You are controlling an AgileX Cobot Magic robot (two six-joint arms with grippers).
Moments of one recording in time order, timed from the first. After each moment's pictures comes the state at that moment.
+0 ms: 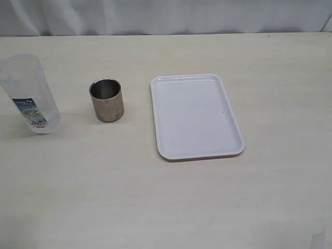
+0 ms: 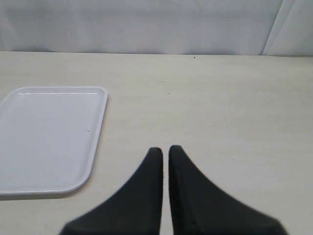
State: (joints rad) left arm 0.00 0.00 0.00 0.01 0.31 0.14; right arm 0.04 0.01 0.00 -0.14 0.35 0.10
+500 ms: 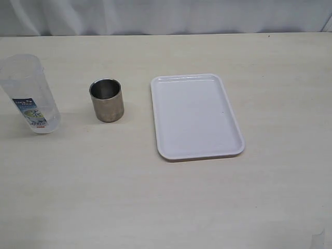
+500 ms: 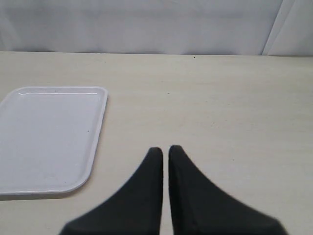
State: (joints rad) left arm 0.00 0.00 0.00 0.03 0.07 0.14; right arm 0.04 0.01 0.00 -0.14 0.35 0.10
